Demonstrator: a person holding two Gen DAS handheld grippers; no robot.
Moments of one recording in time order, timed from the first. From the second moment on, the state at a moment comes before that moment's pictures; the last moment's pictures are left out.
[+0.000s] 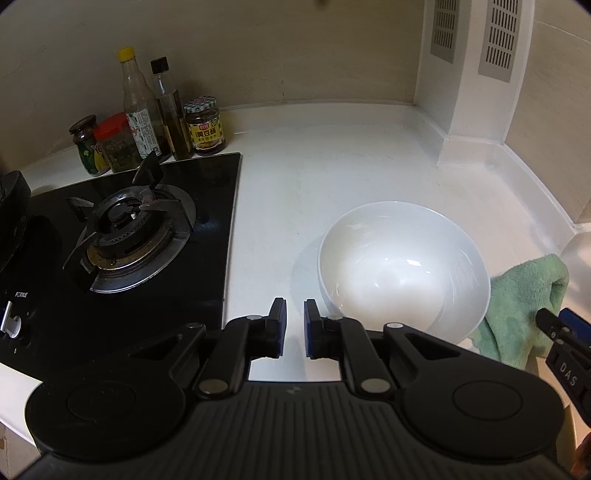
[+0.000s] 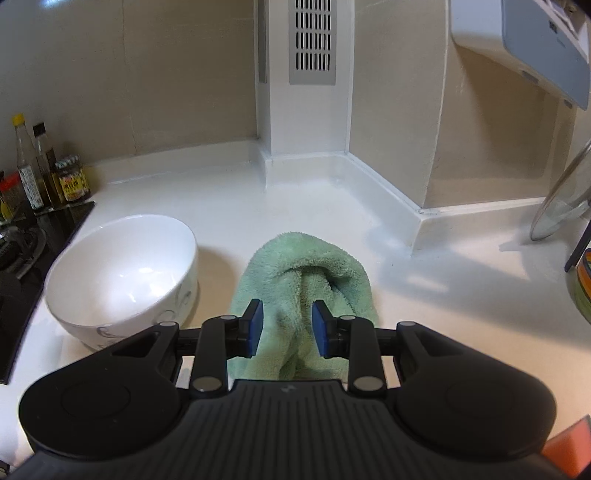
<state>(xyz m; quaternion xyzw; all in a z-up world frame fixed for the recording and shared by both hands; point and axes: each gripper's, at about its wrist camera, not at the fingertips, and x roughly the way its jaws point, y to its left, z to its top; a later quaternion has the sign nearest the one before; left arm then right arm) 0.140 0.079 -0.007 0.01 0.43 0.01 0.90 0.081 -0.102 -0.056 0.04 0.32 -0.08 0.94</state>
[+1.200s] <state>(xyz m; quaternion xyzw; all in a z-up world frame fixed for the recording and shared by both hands) 0.186 0.096 -0.028 -0.10 0.49 -0.04 0.86 0.105 -0.116 -0.063 0.03 0.32 0.00 0.95</state>
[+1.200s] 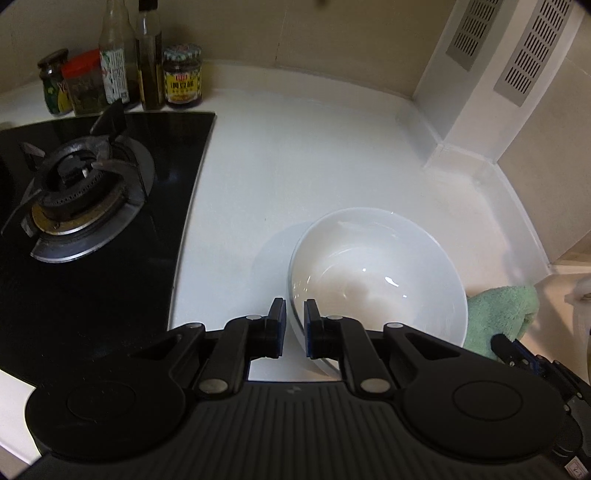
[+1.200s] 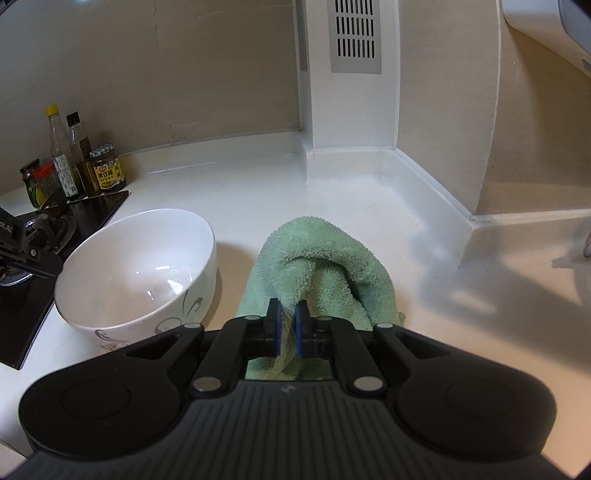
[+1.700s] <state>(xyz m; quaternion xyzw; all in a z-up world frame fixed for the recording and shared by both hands) 0.213 0.089 -0.042 -0.08 0.52 -0.07 0.85 0.122 -0.120 -0.009 -0.01 0.27 0.09 0.96</state>
